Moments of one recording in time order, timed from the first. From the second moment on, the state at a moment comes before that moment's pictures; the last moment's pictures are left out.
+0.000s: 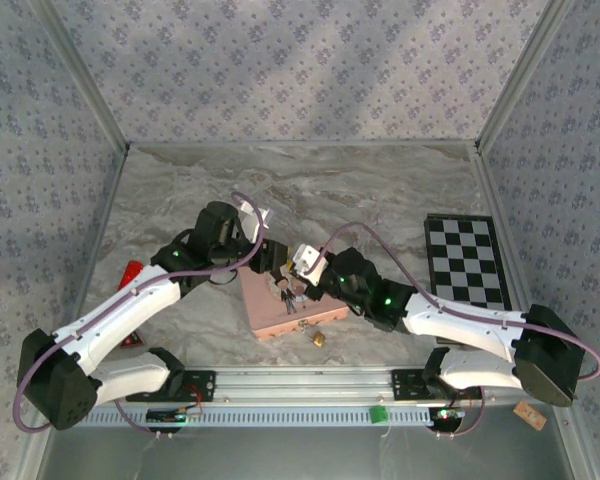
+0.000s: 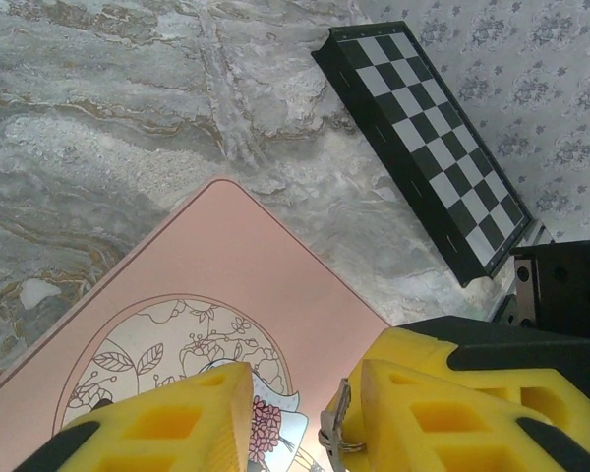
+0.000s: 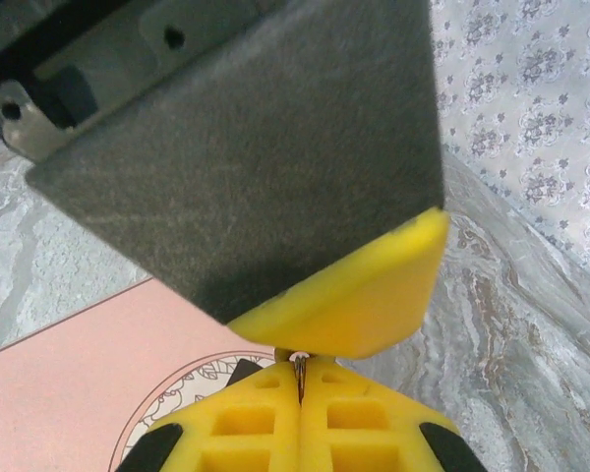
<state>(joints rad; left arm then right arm) -0.66 1.14 0.90 -0.35 0.43 -0.41 1.02 1.18 0.65 0.24 0.07 -0.28</state>
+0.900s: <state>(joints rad) -0.68 1.10 0.86 -0.26 0.36 -0.47 1.03 1.20 0.66 0.26 0.16 -0.27</state>
